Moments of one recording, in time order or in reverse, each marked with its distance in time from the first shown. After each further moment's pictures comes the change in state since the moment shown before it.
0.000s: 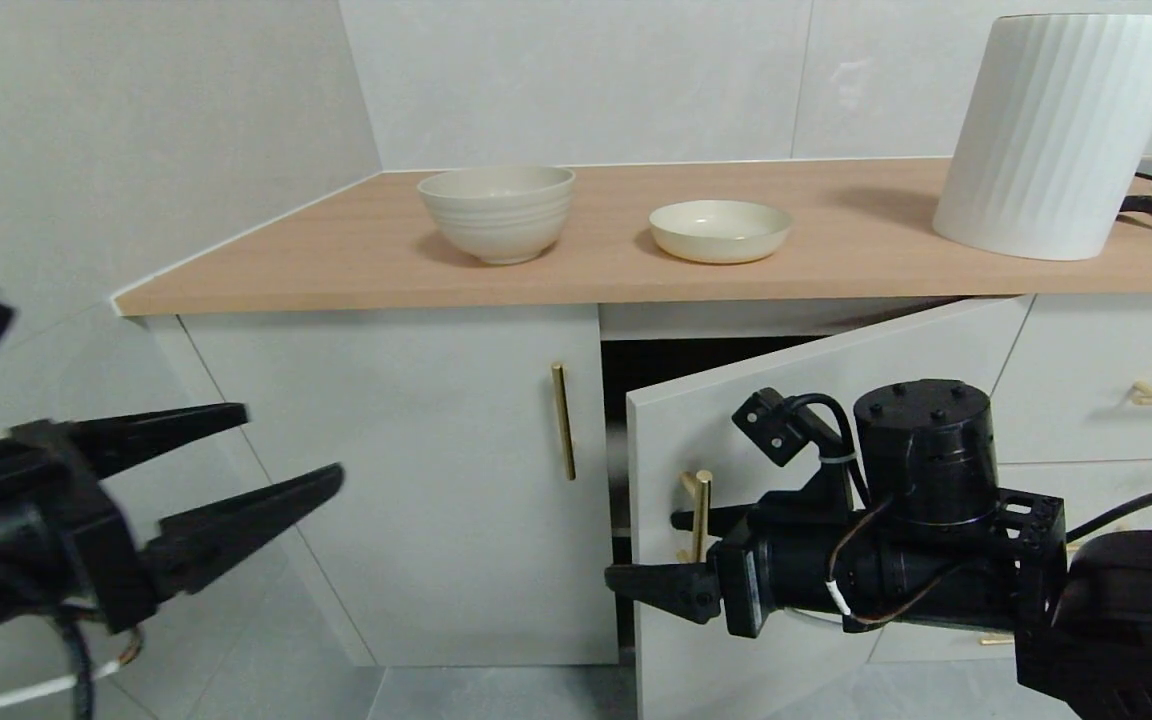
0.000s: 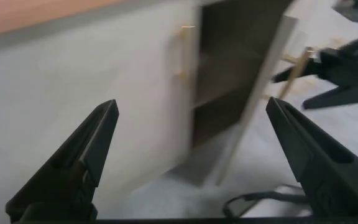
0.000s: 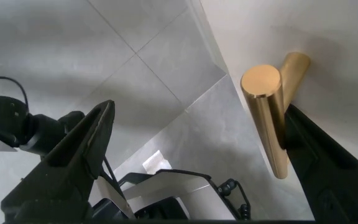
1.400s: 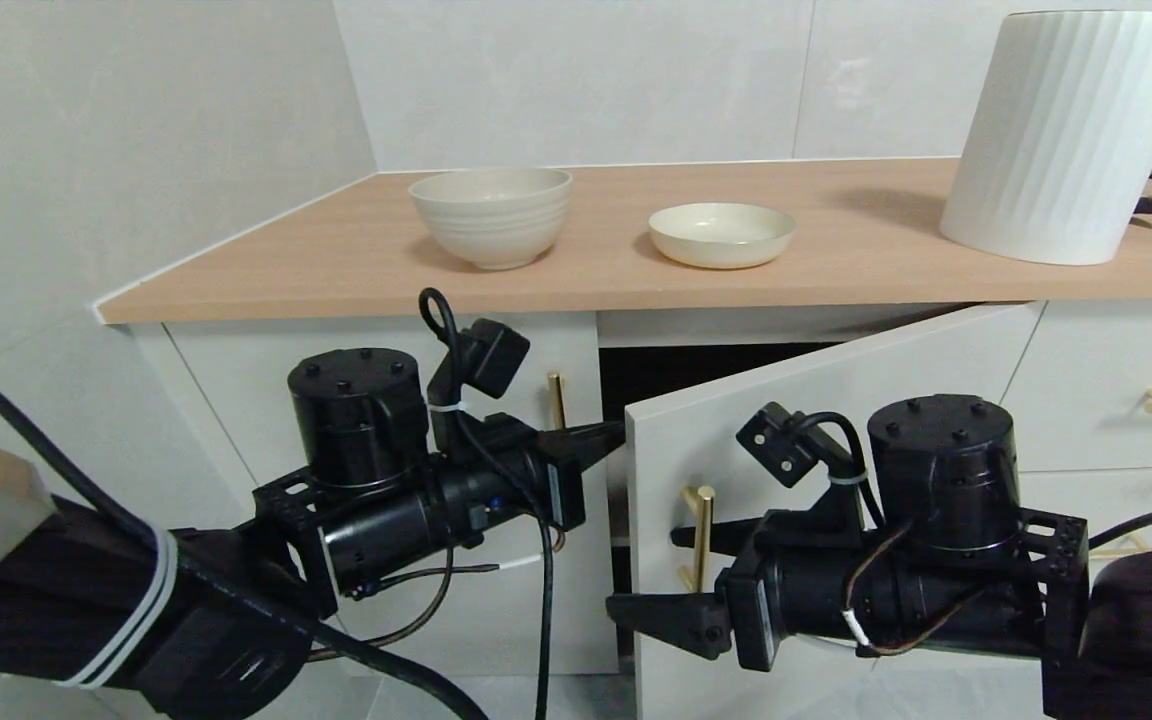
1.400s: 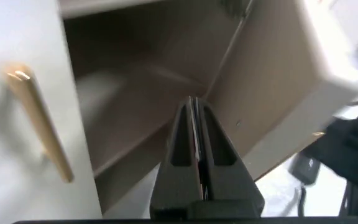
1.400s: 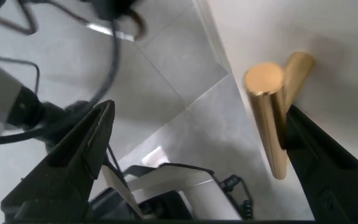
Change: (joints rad) left arm -0.301 0.756 -0.087 -0.746 -0.009 -0.264; right arm 0.025 -0.033 0.049 -0.033 0.006 -0.029
